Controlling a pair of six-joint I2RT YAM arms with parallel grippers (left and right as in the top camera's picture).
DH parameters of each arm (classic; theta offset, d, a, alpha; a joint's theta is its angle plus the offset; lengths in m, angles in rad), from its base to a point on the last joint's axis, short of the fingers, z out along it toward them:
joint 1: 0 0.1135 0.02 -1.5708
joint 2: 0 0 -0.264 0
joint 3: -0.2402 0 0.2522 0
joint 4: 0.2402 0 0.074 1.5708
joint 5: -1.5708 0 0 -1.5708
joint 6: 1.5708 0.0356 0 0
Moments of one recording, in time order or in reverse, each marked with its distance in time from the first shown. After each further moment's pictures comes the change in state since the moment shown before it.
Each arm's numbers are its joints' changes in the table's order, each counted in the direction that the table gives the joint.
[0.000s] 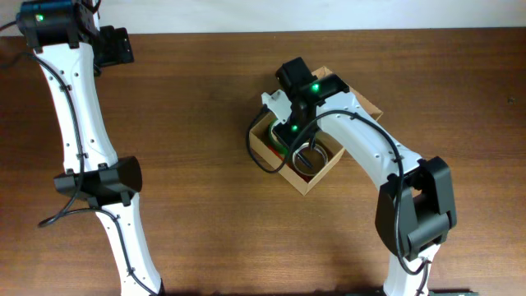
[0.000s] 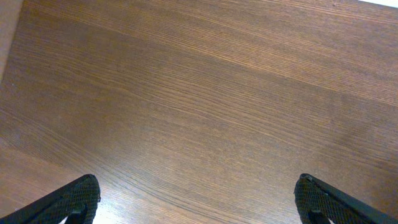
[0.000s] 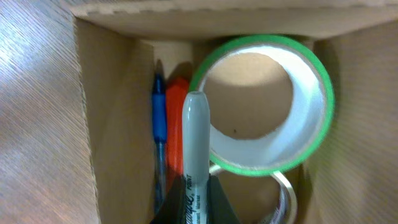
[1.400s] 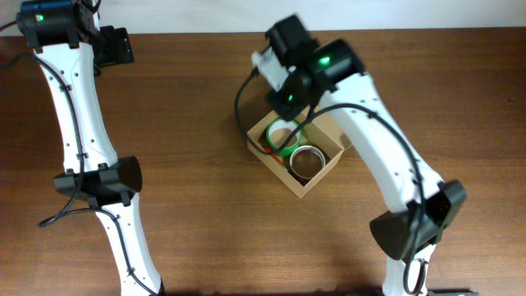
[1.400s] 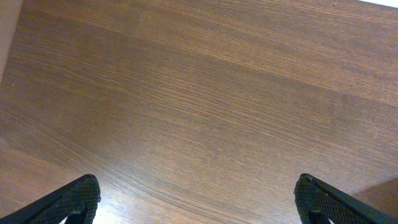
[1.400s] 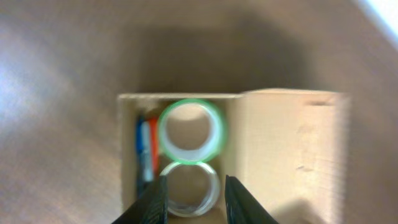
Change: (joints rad) left arm 0.000 0.000 0.000 0.000 0.000 0.000; right arm 0.055 0.008 -0.538 0.317 -0.189 0.033
